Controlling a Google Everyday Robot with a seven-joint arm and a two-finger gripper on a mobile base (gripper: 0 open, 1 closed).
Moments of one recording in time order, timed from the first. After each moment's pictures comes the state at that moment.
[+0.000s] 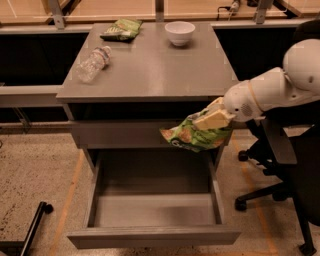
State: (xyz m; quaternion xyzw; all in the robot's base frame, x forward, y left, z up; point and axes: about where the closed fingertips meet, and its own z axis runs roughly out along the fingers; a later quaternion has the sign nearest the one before) arm 0.559 -0.121 0.832 -0.52 0.75 0.27 0.31
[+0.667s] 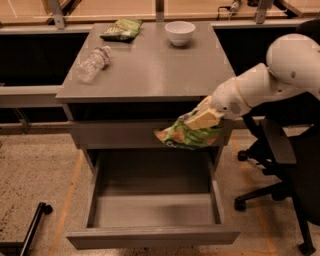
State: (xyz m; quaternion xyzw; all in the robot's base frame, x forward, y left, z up) arm 0.563 -0.098 0.830 -0.55 0.74 0.25 0.30
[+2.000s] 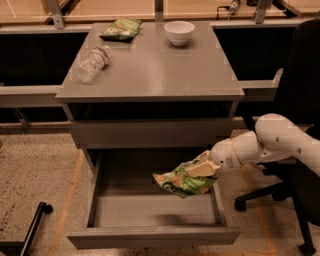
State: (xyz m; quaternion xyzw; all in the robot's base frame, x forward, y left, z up) arm 0.522 -0.109 0.656 -0.47 0.76 0.38 0.25
